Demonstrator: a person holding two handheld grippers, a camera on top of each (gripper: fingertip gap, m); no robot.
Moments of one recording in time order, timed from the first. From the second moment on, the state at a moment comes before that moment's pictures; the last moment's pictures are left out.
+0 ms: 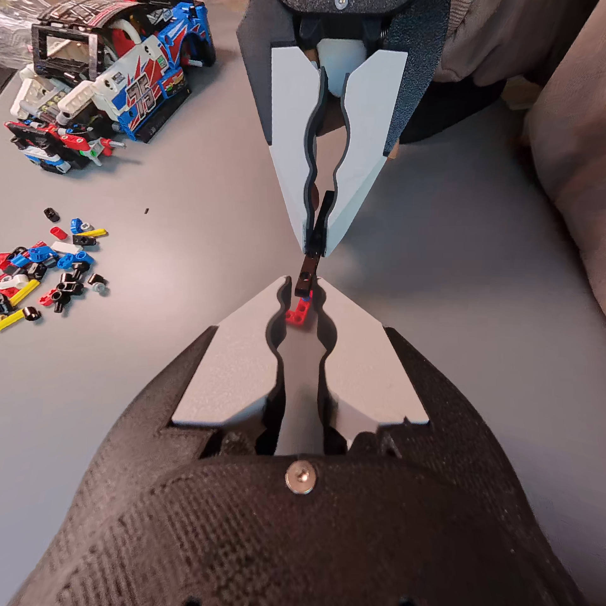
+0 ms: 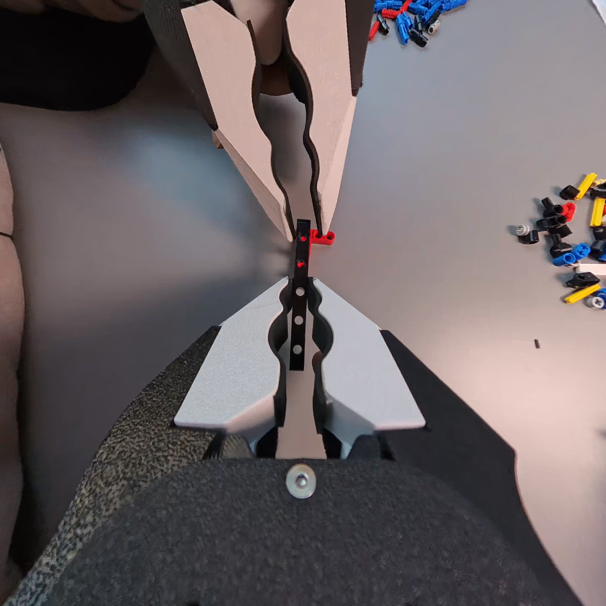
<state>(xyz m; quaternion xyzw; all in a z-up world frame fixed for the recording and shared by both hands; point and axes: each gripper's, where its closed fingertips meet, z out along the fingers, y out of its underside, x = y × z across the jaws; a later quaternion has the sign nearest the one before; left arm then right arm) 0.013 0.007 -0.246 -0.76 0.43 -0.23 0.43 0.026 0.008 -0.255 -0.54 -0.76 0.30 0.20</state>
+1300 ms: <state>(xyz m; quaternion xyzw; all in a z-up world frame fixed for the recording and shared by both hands) 0.017 0.005 -0.257 -0.74 0.48 -0.25 0.40 0.028 0.009 -0.262 -0.58 -0.73 0.29 0.24</state>
